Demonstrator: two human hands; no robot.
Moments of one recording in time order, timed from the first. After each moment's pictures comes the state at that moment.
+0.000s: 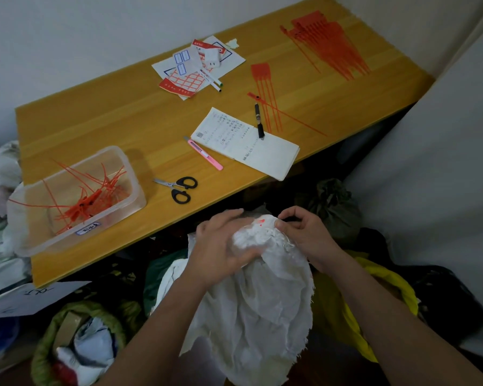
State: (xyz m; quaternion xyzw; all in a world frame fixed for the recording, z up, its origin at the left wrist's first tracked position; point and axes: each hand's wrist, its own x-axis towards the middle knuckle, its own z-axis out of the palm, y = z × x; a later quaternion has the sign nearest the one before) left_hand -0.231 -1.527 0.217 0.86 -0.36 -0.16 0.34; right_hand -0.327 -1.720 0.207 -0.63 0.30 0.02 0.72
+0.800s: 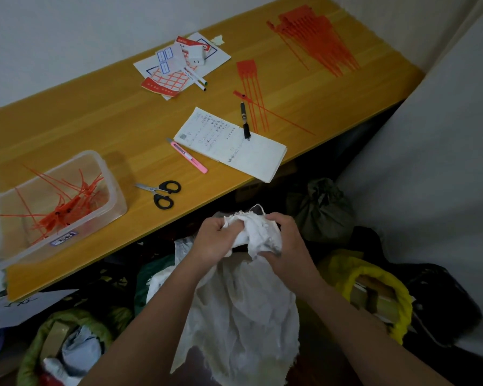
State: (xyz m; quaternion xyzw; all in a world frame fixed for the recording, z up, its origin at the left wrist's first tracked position) left_hand -0.219 -1.582 0.206 0.83 -0.06 -0.33 0.45; right_hand -0.343 -1.706 0.181 -0.82 0.17 -0.11 0.53
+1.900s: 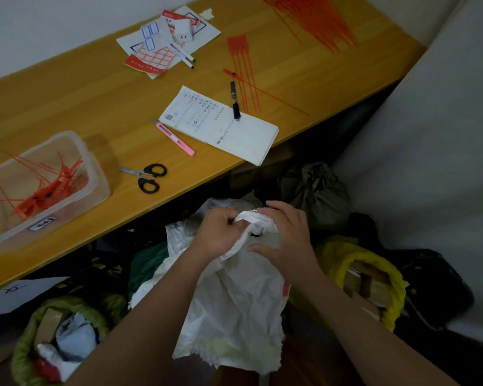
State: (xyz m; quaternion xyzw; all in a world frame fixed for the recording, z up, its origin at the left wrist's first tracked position) left_hand -0.239 -1.602 0.191 0.85 -0.21 -0.33 0.35; right_hand -0.363 -1.715 0.166 -0.90 0.19 -0.11 0.39
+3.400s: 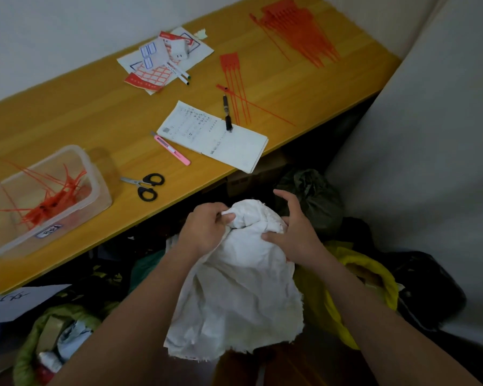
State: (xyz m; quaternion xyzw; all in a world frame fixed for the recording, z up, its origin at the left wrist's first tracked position) left_hand -0.230 -1.597 0.210 0.89 -0.26 -0.24 0.29; right_hand -0.365 -1.752 0.210 -0.75 0.30 0.02 0.59
